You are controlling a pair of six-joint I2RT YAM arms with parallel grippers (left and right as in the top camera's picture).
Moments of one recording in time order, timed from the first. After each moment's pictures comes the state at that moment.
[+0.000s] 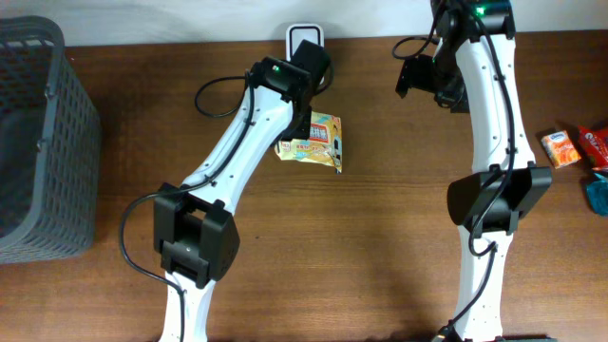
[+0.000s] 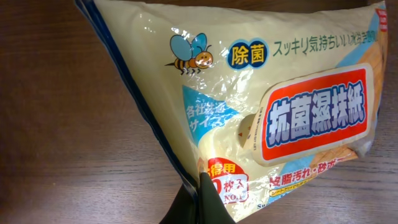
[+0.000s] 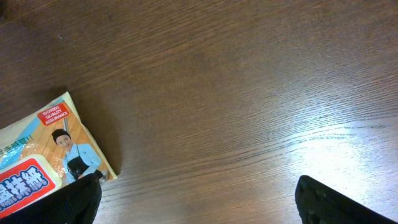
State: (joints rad) left arm -0.50 2.20 2.13 -1.32 -0.26 -0.39; right arm 0.06 2.39 2.65 -1.69 0.00 0.42
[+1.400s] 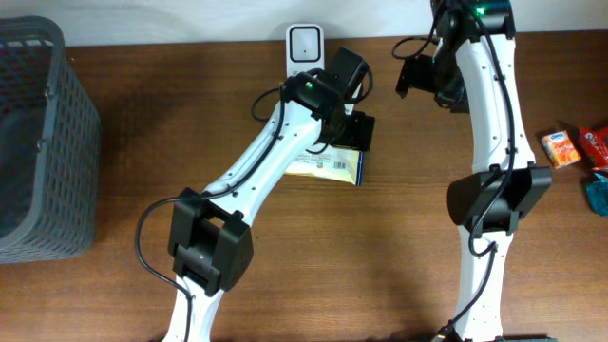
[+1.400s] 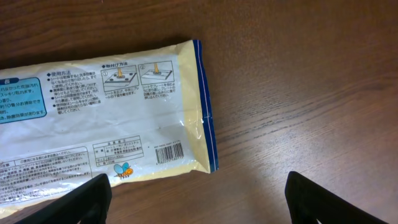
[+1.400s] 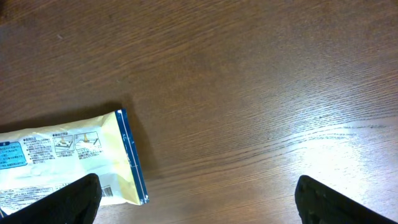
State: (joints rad) left arm -0.61 2.20 2.10 -1.09 0.14 -0.37; right arm 0.06 2.39 2.65 -1.69 0.00 0.42
